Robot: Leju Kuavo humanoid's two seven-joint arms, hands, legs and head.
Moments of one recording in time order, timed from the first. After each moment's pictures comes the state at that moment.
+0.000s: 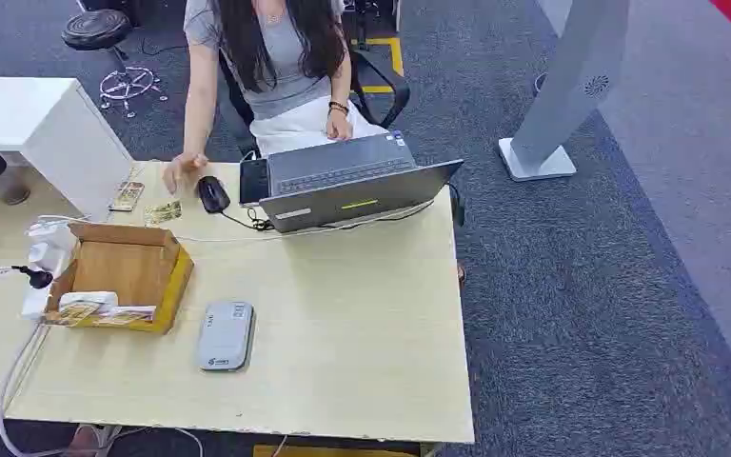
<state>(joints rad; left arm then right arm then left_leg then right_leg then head) 0.06 -0.01 0.57 -0.43 0.32 -0.47 -0.60 0.00 0.01 -0.13 -0.23 -0.55 0.13 -0.48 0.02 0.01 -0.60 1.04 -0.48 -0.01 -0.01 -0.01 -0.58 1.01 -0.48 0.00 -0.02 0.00</state>
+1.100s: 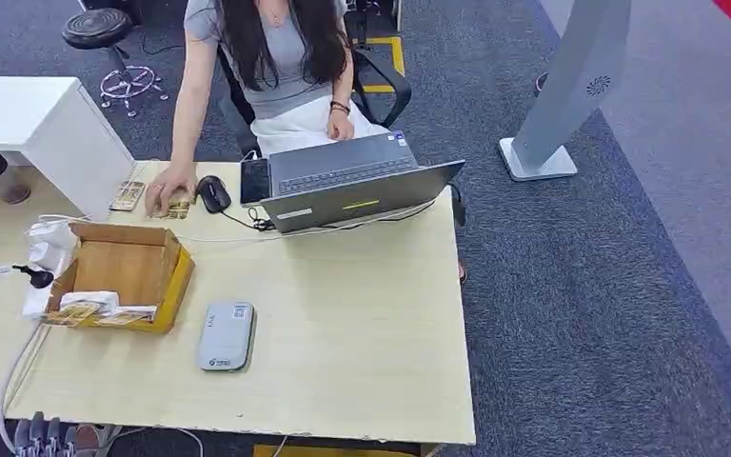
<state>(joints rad) 0.25 -0.33 0.77 -1.37 0.15 -0.65 -0.60 -0.01 0.04 -0.22 -0.20 -0.57 0.01 -0.45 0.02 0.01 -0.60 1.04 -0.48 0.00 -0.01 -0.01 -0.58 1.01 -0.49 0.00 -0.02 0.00</state>
